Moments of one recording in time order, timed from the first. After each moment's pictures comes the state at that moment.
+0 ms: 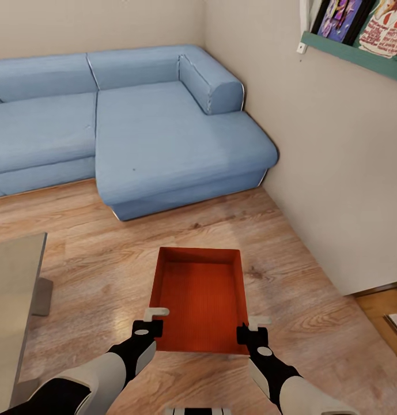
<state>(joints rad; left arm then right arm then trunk) -0.78 -0.14 -0.18 -0.09 0.12 -0.04 0.28 -0.66 0.12 0.00 -0.20 0.05 -0.21 -0.18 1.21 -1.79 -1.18</state>
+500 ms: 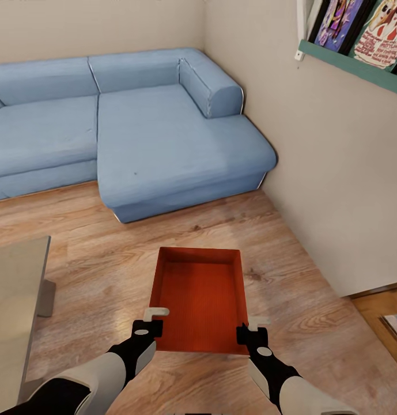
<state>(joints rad) -0.78 -0.14 -0.19 -0.09 0.12 -0.04 0.28 -0.66 0.12 0.00 -0.19 0.05 -0.22 -0.18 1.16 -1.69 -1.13</state>
